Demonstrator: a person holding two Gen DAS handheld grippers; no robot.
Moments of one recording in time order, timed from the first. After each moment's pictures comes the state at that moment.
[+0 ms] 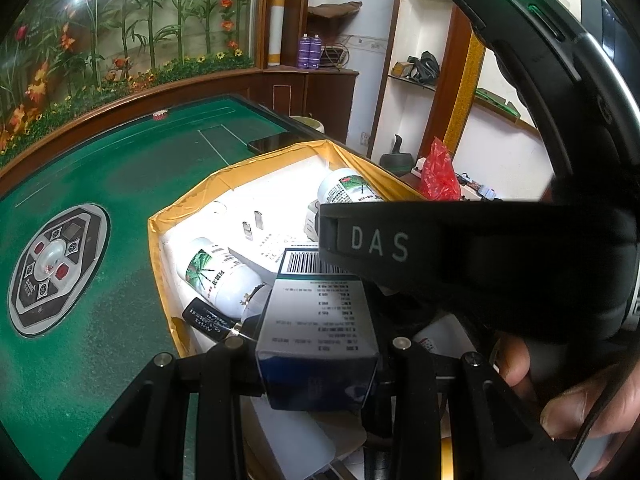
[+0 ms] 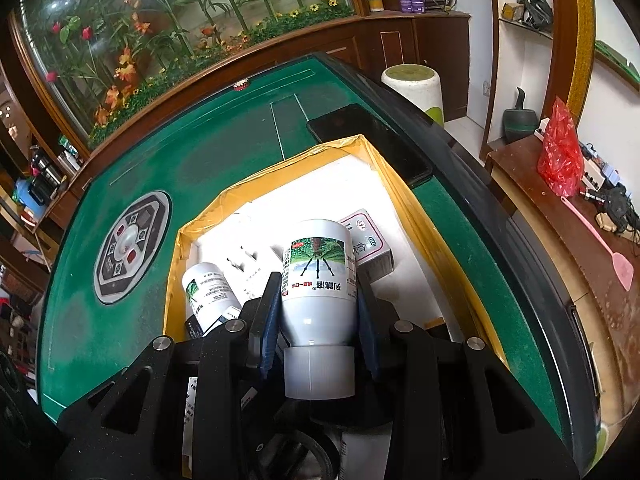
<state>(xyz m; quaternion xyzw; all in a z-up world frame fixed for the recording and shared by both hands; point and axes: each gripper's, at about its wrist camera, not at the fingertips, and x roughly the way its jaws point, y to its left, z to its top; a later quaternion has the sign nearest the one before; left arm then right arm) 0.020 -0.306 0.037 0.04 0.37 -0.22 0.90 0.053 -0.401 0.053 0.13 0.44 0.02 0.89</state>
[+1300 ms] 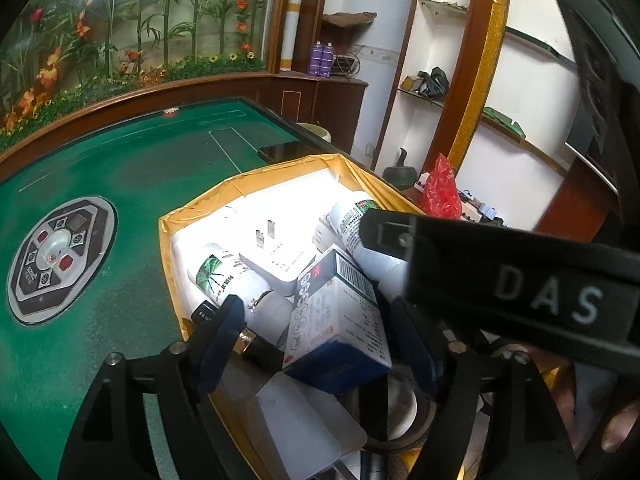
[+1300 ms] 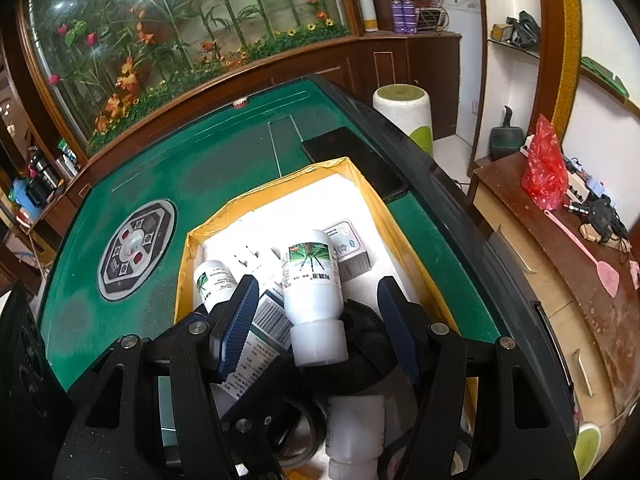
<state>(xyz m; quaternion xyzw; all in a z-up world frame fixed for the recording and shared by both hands) 0.019 -0.299 0.043 0.01 0.36 -0.21 0.91 0.023 -0.402 0.080 0.12 0.41 0.00 0.90</state>
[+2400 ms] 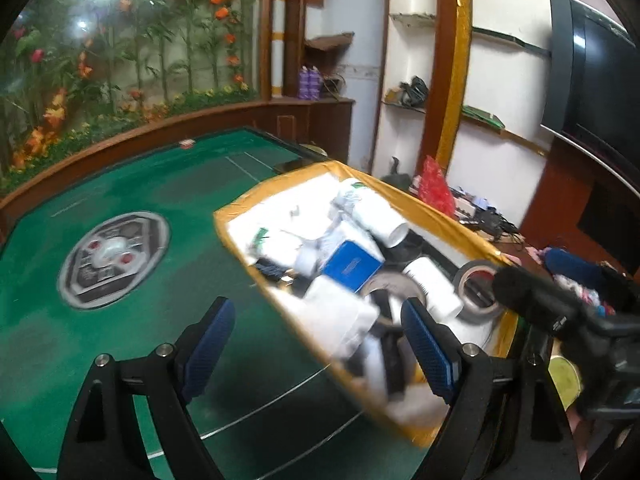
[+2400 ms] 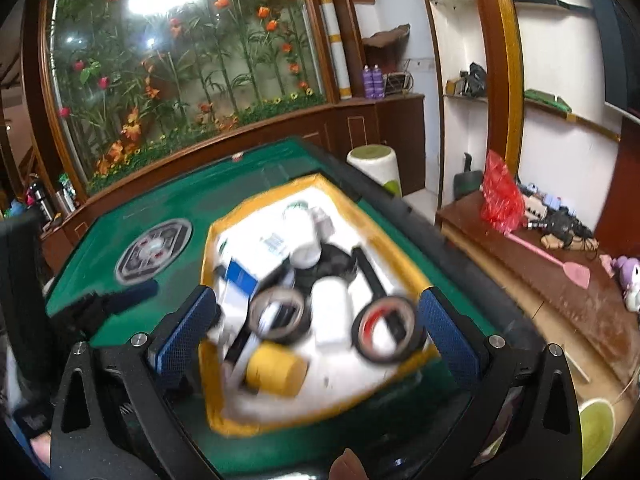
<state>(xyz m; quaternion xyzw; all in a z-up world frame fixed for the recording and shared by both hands) -0.056 -0.245 0.062 0.06 0.31 -0.21 0.92 -0.133 -0.381 0.089 0.11 0.29 -0.05 0.95</state>
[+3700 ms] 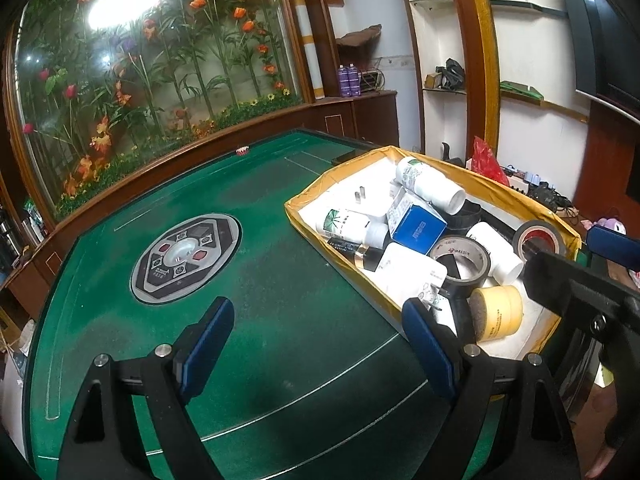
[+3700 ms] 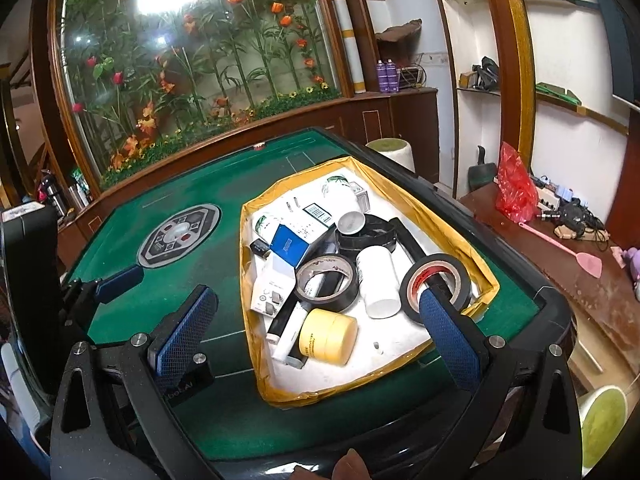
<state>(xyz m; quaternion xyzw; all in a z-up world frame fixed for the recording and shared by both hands) -0.070 -0.228 0.056 0.14 0.29 -0.13 0.94 -0.144 -0.344 0.081 0.12 0.29 -0.03 0.95</state>
